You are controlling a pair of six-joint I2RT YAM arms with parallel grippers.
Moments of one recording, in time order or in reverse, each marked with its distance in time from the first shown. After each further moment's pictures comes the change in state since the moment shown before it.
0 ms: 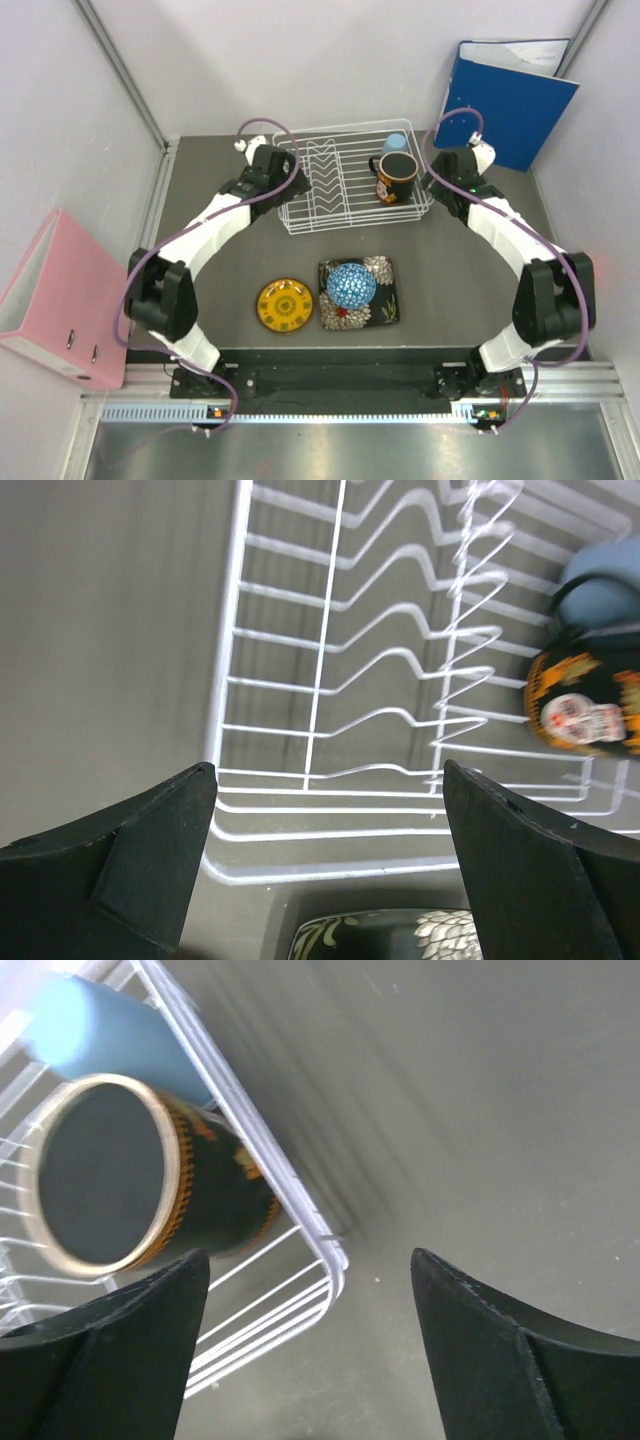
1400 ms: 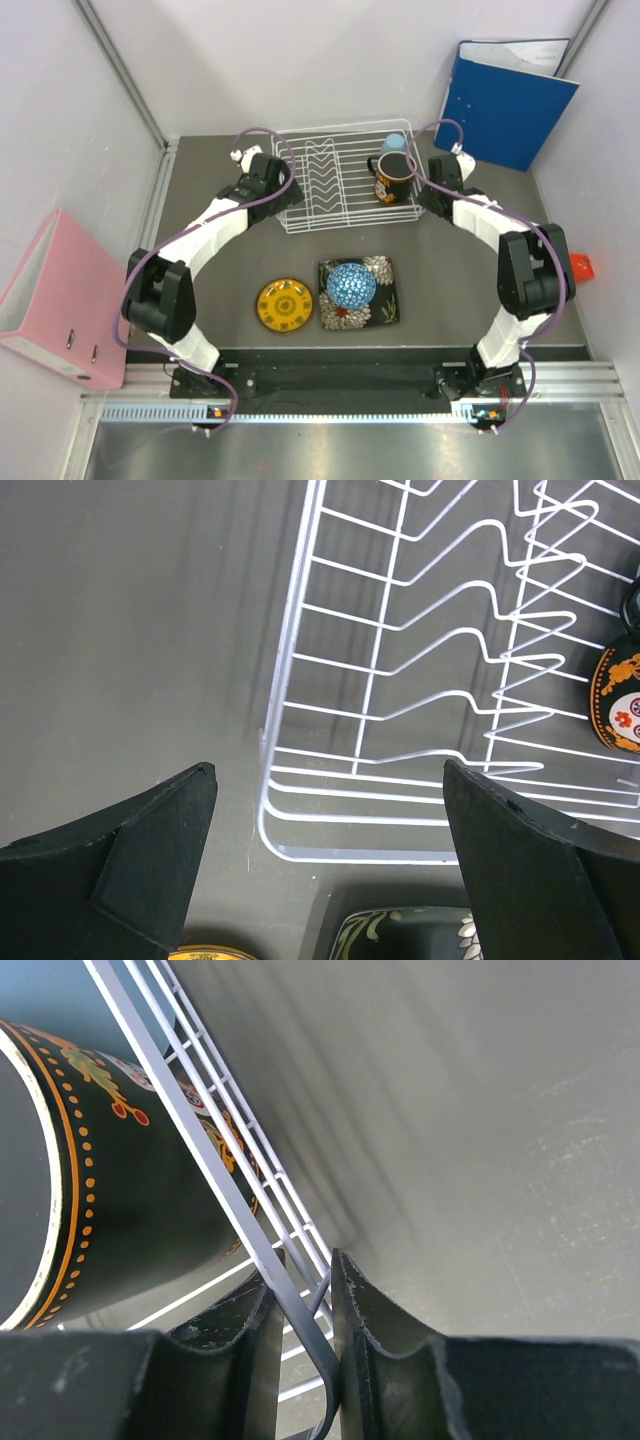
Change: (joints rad) left arm 0.033 -0.053 -0.080 -0.018 -0.032 0.015; right arm 0.010 0.235 0.010 0.110 -0.087 -0.004
